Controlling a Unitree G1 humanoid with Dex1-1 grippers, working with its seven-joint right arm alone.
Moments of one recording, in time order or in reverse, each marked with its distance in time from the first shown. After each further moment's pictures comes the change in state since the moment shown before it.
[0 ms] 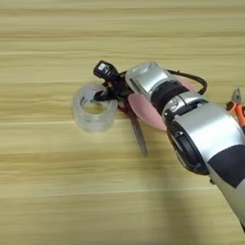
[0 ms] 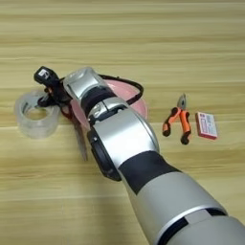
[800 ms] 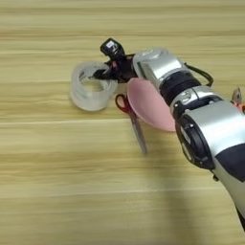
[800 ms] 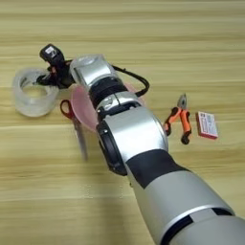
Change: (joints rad) arm -0.001 -0.084 -0.116 -0.223 0.082 0.069 0.016
